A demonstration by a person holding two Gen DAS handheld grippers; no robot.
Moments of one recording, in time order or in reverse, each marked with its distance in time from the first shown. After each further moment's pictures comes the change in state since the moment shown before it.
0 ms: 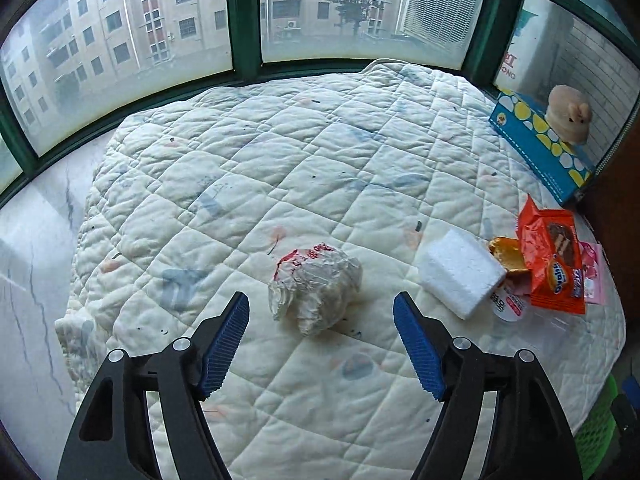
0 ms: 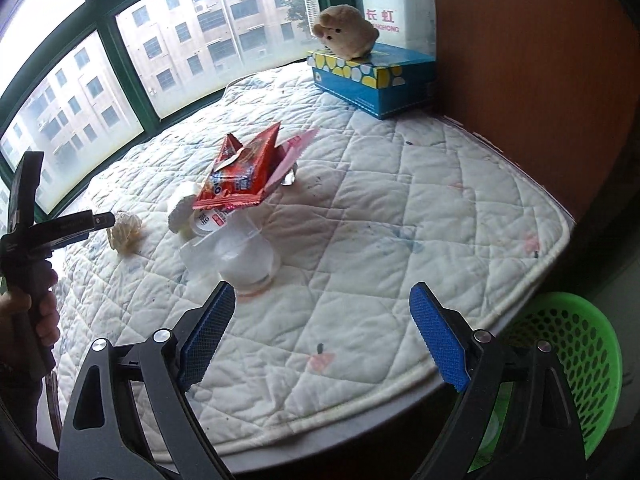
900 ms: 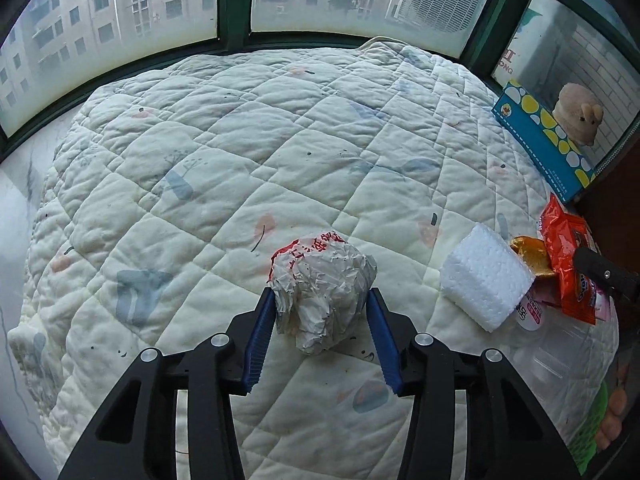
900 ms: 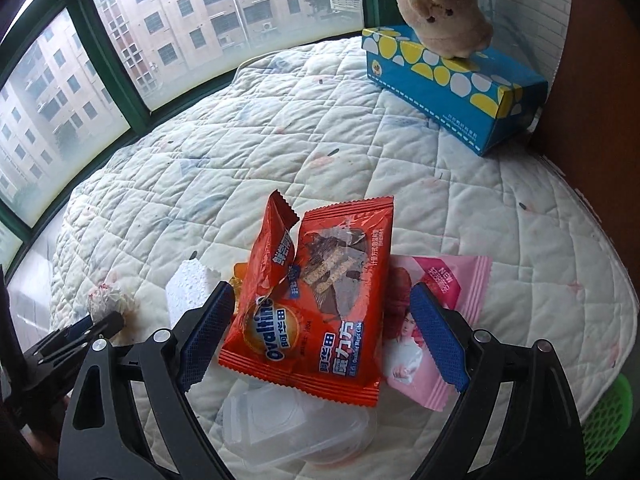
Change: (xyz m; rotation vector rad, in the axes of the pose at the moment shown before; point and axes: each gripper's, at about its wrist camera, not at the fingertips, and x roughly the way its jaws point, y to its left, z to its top) left arm 0.046 0.008 0.001 -0.017 0.047 -0.096; right arm 0.129 0.069 0.101 -0.012 0.115 -0.001
